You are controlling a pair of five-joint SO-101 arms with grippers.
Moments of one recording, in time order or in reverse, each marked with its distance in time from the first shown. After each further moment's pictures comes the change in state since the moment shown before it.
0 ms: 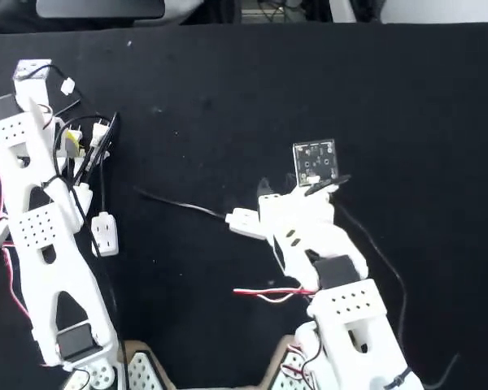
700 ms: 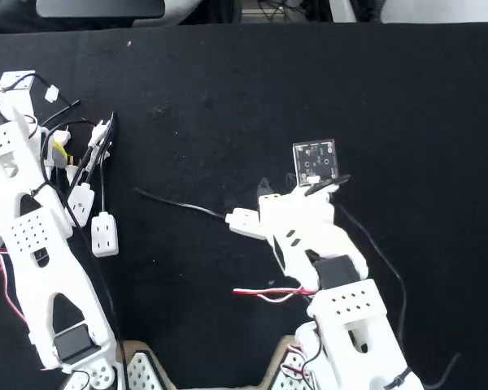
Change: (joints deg) left arm -4.3 3.4 -4.4 2.5 -1.0; right arm 0.0 0.0 0.0 0.0 0.0
